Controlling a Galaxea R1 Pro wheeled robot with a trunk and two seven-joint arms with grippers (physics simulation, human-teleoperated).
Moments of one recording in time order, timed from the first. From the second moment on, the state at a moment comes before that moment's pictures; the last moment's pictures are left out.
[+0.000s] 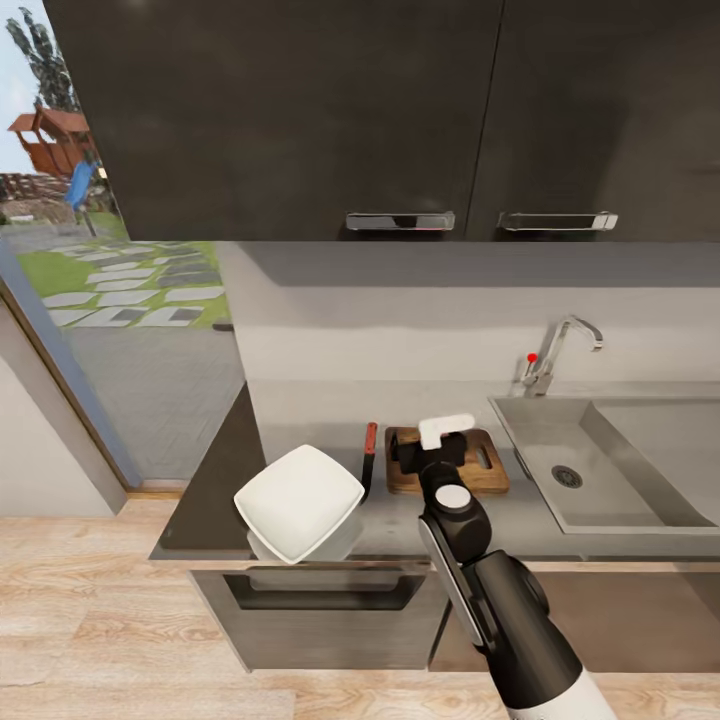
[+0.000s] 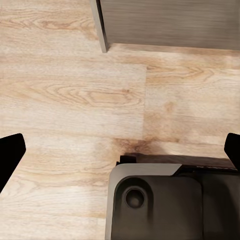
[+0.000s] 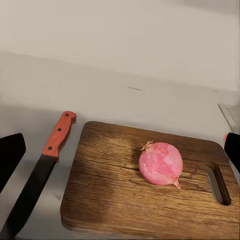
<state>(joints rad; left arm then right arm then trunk) 0.23 0.04 0.06 -0.93 0.05 -0.02 -0.02 -0.51 0.12 0.39 -1.56 0.04 0.68 -0.38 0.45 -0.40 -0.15</state>
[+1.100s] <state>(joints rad) 0.23 0.04 0.06 -0.93 0.05 -0.02 -0.02 -0.51 0.08 0.39 -1.46 0.04 0.67 -0.38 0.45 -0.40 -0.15</state>
